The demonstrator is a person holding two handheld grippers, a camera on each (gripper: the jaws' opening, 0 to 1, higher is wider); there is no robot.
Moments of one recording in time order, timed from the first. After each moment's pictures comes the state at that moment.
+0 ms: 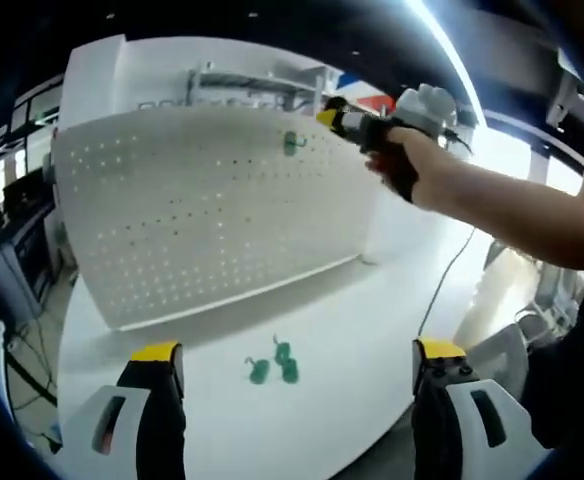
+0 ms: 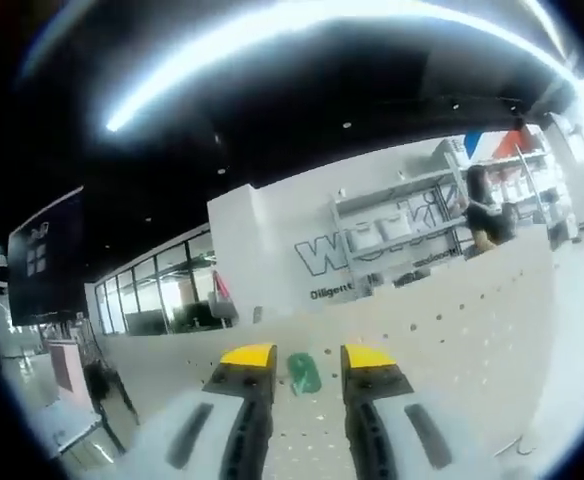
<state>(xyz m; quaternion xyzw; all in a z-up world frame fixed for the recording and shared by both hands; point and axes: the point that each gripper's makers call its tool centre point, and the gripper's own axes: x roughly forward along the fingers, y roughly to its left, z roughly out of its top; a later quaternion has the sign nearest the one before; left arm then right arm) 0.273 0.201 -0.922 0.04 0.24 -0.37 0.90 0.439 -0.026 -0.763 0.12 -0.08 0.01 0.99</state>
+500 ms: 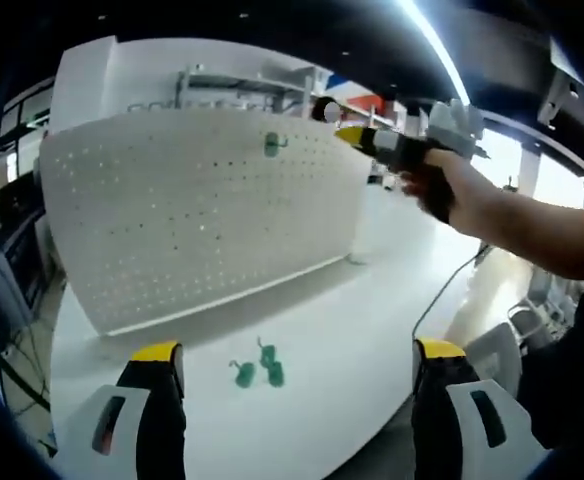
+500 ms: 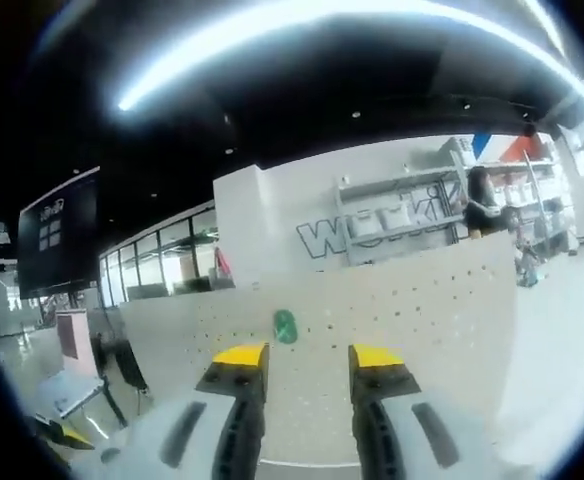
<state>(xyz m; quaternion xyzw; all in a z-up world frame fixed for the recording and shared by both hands) 0.266 0.186 -0.920 0.04 0.24 -0.39 0.89 0.383 -0.042 -0.801 0.10 -0.03 0.02 0.99</state>
